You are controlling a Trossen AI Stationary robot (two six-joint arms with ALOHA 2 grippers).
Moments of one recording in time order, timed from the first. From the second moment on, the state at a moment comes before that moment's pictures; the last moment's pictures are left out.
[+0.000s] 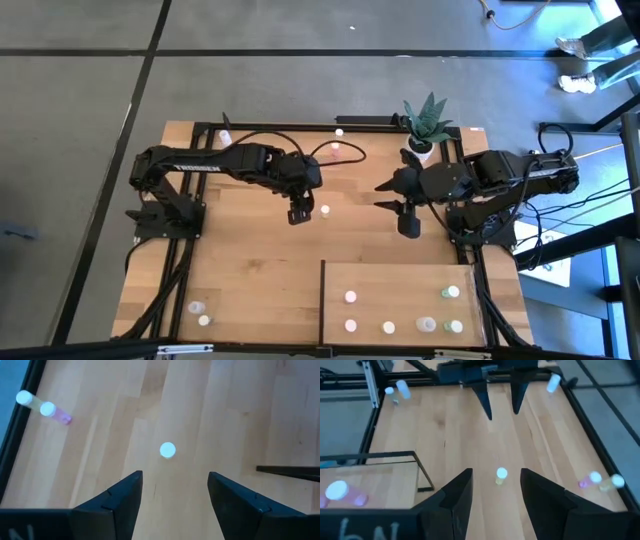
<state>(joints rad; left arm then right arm) 0.01 1.66 1.68 -1.07 -0.15 -0.18 0.26 1.25 1.51 -0.94 0.30 0.21</state>
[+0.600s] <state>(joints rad) -0.06 1.53 1.68 -1.09 -0.27 -0.27 0.22 1.32 1.52 -0.87 0.26 0.12</state>
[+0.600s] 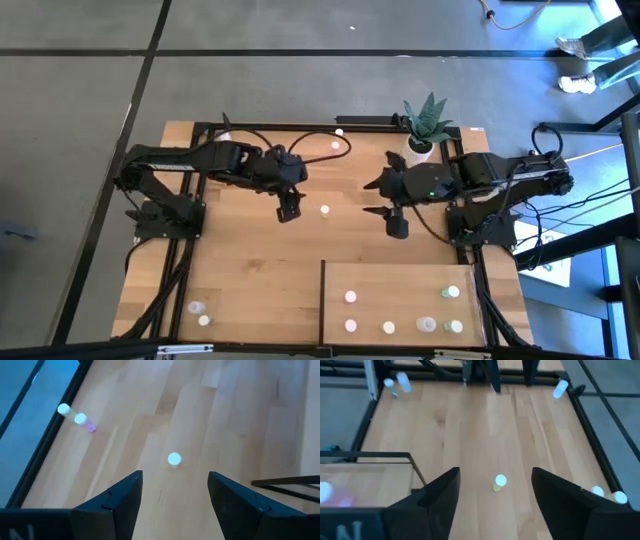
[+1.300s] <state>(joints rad) -0.10 1.48 1.68 -1.09 -0.28 -0.31 0.03 1.71 1.51 -0.78 -0.03 -0.15</state>
